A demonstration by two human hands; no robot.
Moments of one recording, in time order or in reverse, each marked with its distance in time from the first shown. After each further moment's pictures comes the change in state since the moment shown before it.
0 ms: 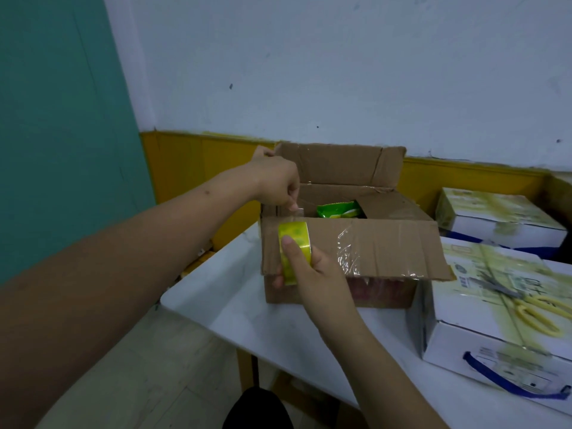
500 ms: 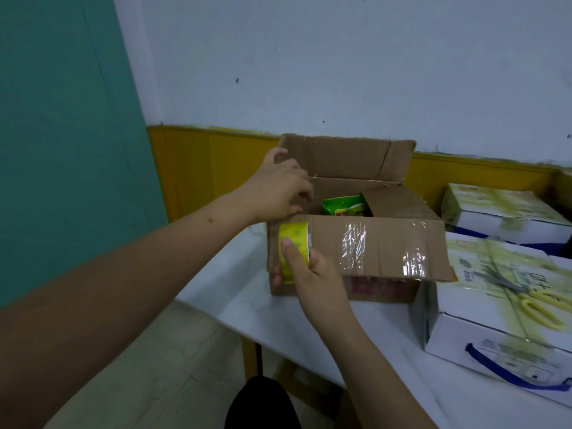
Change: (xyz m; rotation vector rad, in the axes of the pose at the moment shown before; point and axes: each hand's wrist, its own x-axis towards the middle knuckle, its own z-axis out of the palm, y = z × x) left_hand -0.022 0.004 0.039 0.080 0.330 0.212; right_hand -0.005 0.018 0.011 -0.003 0.024 -0.041
